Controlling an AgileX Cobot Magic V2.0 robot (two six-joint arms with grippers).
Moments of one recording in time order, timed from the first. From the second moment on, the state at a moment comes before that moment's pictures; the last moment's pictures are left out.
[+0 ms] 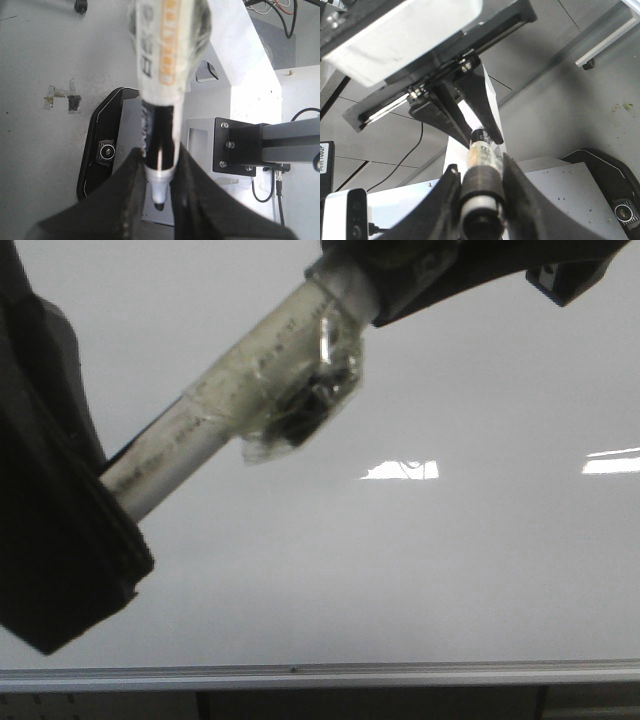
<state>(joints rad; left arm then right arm) -0.68 1.26 -0.91 -0.74 1.17 0.94 0.42 1.26 -0.96 1.04 1.21 -0.75</state>
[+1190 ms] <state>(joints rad) -0.68 1.26 -0.91 -0.79 1.13 0.94 0.42 1.26 -1.23 0.03 1.08 -0.08</state>
